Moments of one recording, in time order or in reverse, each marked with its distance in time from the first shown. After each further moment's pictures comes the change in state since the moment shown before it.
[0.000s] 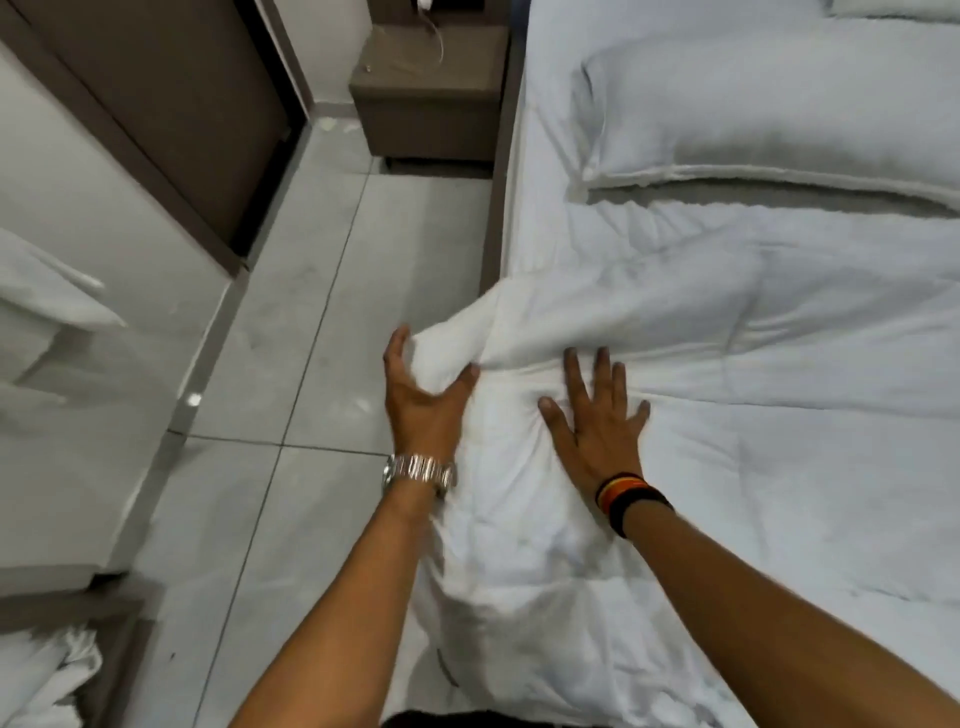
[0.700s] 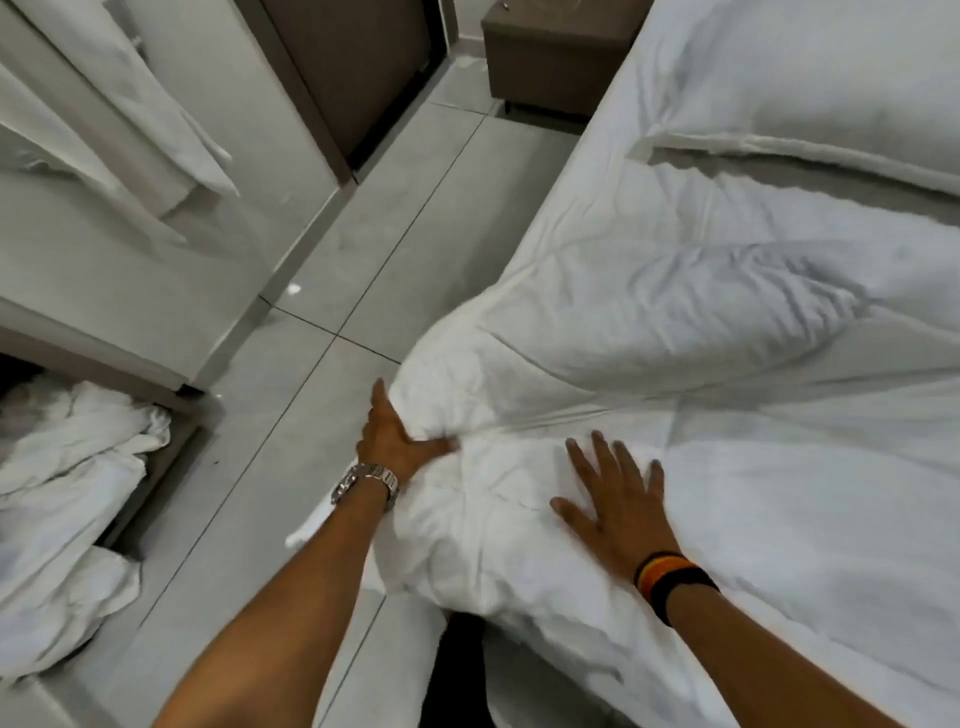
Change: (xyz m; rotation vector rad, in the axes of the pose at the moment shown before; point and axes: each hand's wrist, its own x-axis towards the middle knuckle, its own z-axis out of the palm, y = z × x) left_hand -0.187 -0.063 0.005 0.583 -0.029 -0.481; right_hand -0.103 0.204 -0.064 -0.340 -0.459 -0.432
